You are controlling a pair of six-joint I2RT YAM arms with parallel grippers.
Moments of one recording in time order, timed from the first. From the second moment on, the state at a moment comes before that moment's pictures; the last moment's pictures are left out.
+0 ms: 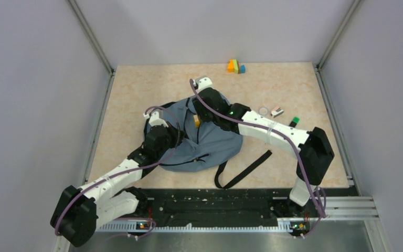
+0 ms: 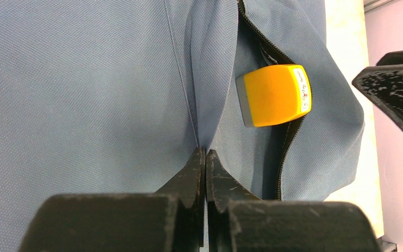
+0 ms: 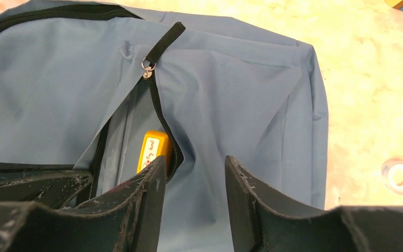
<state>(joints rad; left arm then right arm) -0.56 1.00 0.45 0.14 -0.18 -0.82 0.93 1.71 1.49 -0.39 0.40 0.21</state>
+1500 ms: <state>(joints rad) -0.56 1.00 0.45 0.13 -0.18 -0.82 0.98 1.85 1.56 -0.42 0.34 0.21</state>
